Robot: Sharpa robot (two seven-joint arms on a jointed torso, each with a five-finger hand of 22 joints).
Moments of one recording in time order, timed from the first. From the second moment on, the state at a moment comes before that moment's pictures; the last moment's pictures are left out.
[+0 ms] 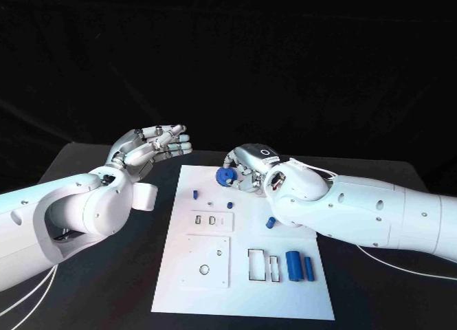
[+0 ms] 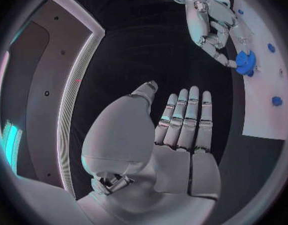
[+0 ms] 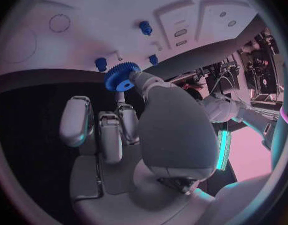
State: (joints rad) left arm 1.28 -0.98 -0.02 1.72 0.04 -0.41 0.43; left_hand 1.39 -0.07 0.16 0.20 0.31 0.79 0.21 0.25 0.18 0.99 0.19 0.12 0.07 0.93 0.15 0.25 0.17 0.18 0.70 0.27 0.26 0.11; right arm 1.31 -0.56 -0.14 1.43 -1.61 -0.49 -0.33; right_hand 1.38 -0.24 0.46 0.23 0.25 0.97 0.12 0.19 0.52 1.41 0.00 1.34 1.31 1.47 -0.05 1.56 1.31 0.10 1.38 0.05 1.25 1.21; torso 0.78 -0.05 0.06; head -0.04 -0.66
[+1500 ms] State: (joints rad) left arm 1.28 -0.97 -0.02 1.71 0.04 -0.39 0.42; left_hand 1.39 -0.07 0.16 0.20 0.31 0.79 0.21 0.25 0.18 0.99 0.19 0.12 0.07 0.93 0.15 0.25 0.18 0.18 0.70 0.27 0.26 0.11; right arm 1.29 -0.50 -0.15 1.35 -1.66 -0.42 -0.34; right_hand 1.34 -0.28 0.48 0.23 0.24 0.99 0.11 0.18 0.52 1.40 0.02 1.33 1.30 1.46 -0.05 1.56 1.31 0.10 1.37 0.06 1.24 1.20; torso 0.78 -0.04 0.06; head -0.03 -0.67
